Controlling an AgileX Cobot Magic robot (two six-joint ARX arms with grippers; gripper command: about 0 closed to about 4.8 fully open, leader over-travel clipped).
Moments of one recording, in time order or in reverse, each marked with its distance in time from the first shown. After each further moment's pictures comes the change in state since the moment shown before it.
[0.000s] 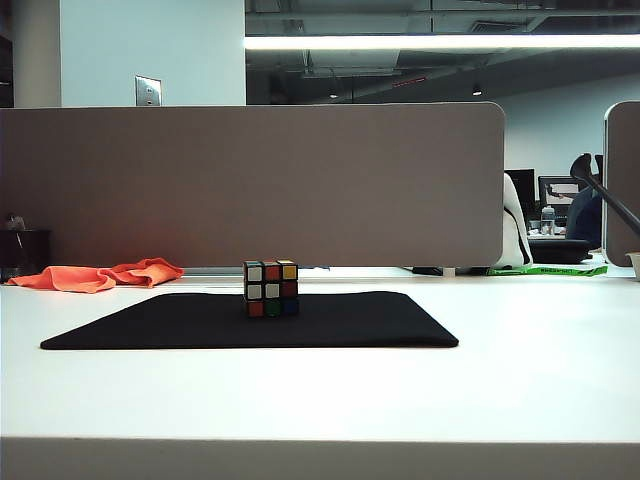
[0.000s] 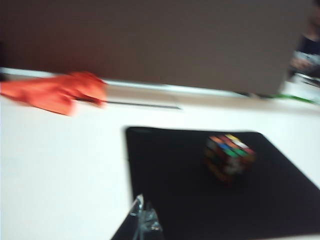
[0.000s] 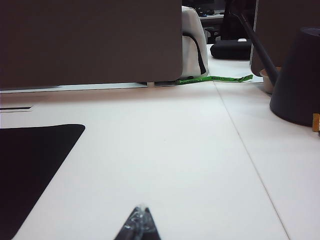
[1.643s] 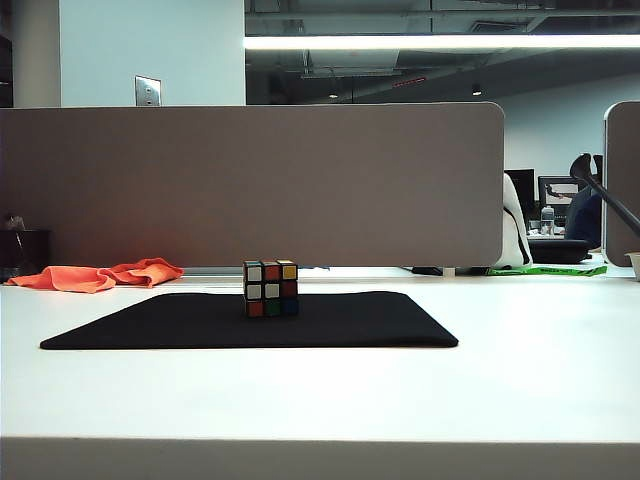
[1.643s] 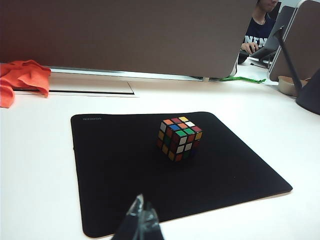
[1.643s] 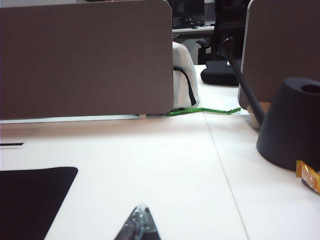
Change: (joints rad) left arm 0.000 0.001 0.000 -0.037 0.221 -0.010; right arm -0.005 0.365 0.323 0.058 0.030 -0.011
